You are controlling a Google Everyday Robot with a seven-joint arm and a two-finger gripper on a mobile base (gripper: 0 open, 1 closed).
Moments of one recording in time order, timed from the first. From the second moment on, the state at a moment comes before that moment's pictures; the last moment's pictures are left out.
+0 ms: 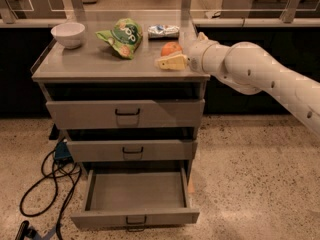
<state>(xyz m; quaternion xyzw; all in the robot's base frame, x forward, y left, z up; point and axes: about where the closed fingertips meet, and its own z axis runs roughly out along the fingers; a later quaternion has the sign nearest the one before) 0.769 -0.084 0.897 -0.29 0.72 0.12 0.62</state>
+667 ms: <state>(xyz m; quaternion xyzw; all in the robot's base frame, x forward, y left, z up) 0.871 -0.099 0.871 -0.24 0.74 0.12 0.62</state>
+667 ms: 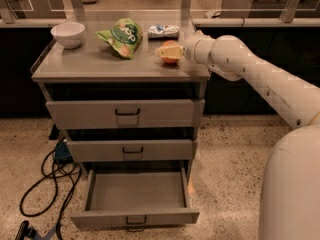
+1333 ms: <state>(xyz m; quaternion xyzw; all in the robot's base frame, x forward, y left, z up) 0.872 -0.098 0.874 -0.24 0.74 0.12 0.62</state>
